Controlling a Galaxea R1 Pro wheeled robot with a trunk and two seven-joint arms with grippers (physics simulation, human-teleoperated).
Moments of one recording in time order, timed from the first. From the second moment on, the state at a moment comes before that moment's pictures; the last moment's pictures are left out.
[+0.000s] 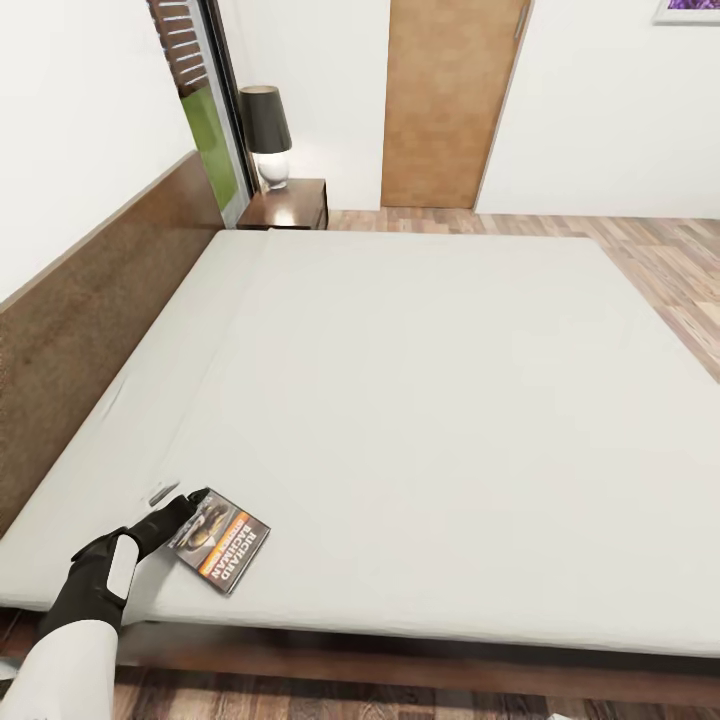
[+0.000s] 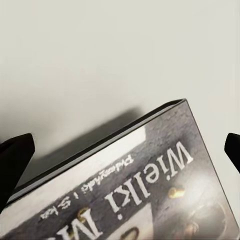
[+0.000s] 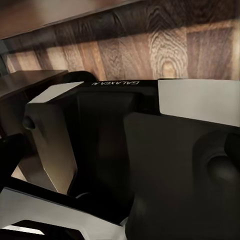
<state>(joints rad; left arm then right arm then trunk) -0.66 0.06 0.67 -0.80 0.12 0.48 -0.30 -0.47 -0.27 -0.08 0.07 -0.06 0.09 0.95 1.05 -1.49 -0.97</state>
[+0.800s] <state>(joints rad) -0.66 0.06 0.67 -0.80 0.11 0.48 -0.30 -0.48 -0.27 -0.08 0.07 -0.06 0.09 0.95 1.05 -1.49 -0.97</state>
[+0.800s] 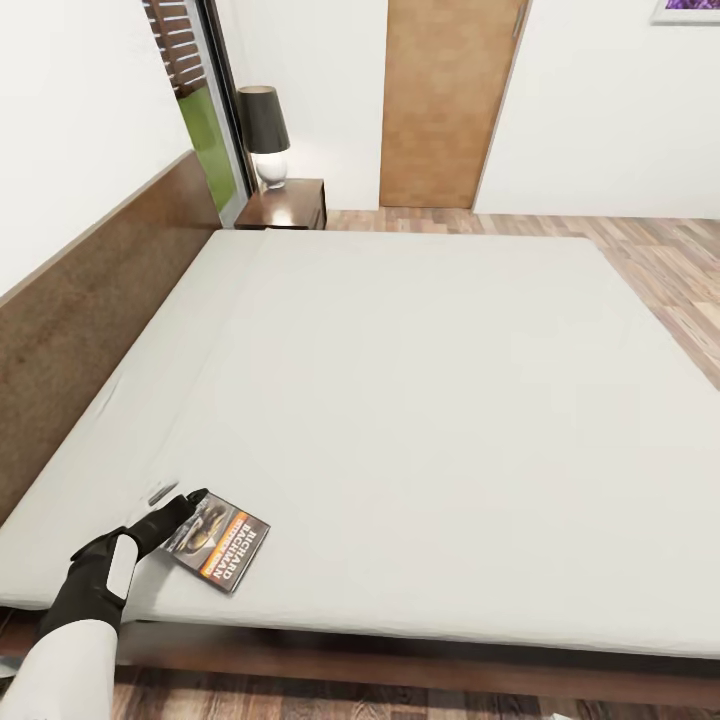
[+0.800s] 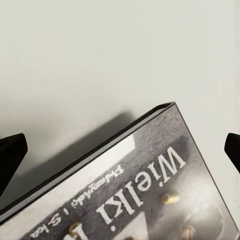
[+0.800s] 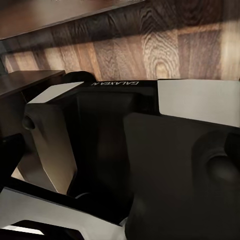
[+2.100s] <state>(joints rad) -0.66 0.06 0.67 -0.80 0.10 0.48 -0.30 -0.48 -0.27 -0.08 0.07 -0.06 0.09 0.95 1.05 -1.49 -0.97</state>
